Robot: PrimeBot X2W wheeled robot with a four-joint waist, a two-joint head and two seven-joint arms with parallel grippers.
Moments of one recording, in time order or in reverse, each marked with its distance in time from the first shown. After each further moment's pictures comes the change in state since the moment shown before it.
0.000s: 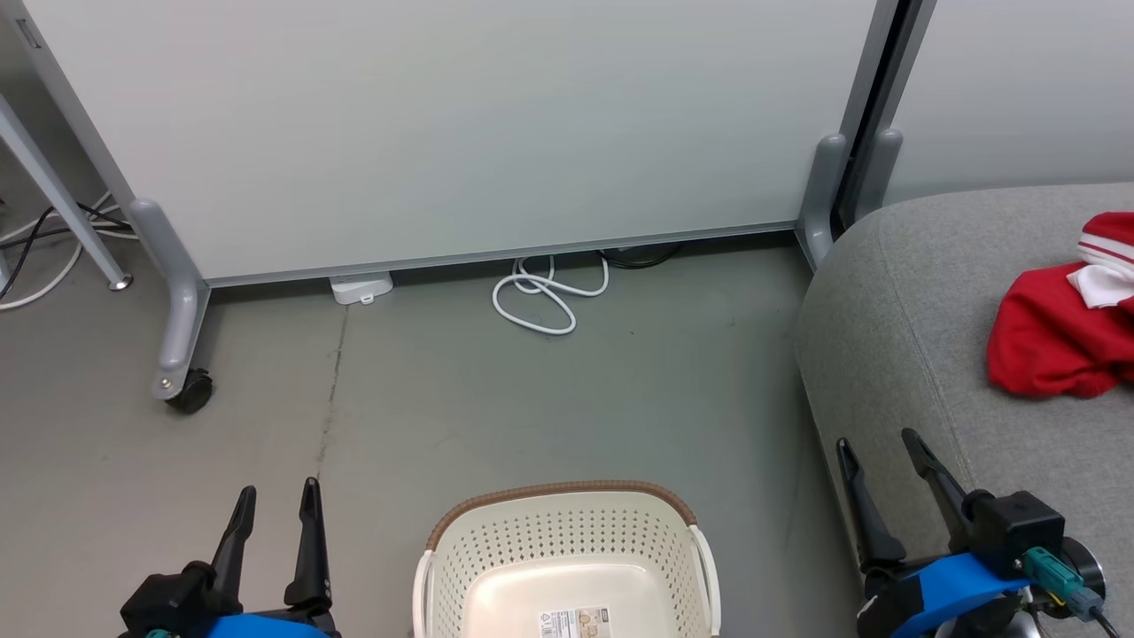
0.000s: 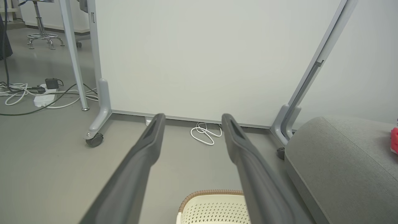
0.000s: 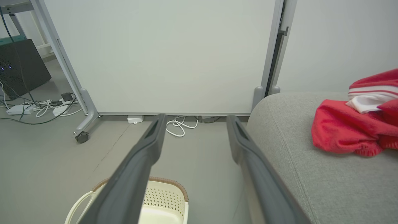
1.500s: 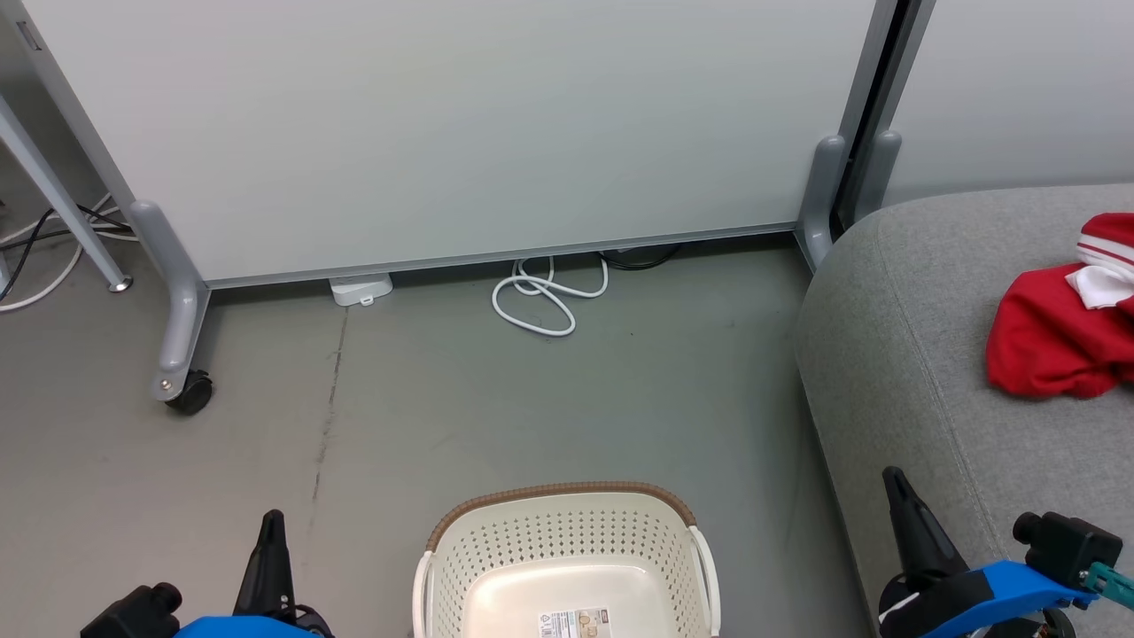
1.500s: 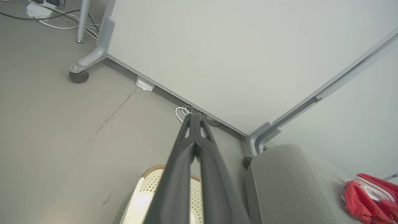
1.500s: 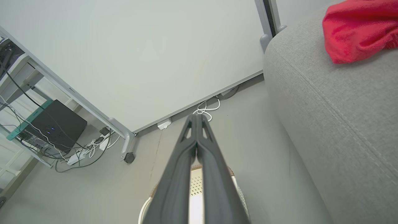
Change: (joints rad) left arm 0.006 -0.043 0.040 0.035 -0.370 0.000 0.117; right arm 0.013 0.003 -0.024 0.086 0.450 0.000 0.071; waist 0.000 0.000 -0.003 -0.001
